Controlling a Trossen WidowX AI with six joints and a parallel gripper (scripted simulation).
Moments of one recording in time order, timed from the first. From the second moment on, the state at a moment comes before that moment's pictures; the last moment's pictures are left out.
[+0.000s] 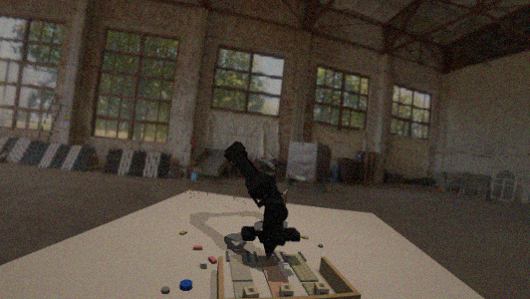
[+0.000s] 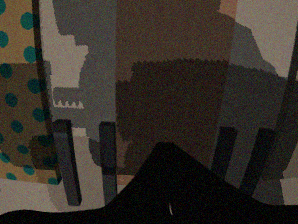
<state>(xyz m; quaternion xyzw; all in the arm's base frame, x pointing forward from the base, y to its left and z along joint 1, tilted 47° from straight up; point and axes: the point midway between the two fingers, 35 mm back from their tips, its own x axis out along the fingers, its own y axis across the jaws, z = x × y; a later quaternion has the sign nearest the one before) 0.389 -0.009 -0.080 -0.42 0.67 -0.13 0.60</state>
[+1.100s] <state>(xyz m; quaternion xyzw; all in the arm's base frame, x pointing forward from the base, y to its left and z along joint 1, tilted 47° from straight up) 0.367 -0.017 -0.075 -0.42 0.66 -0.13 0.60</state>
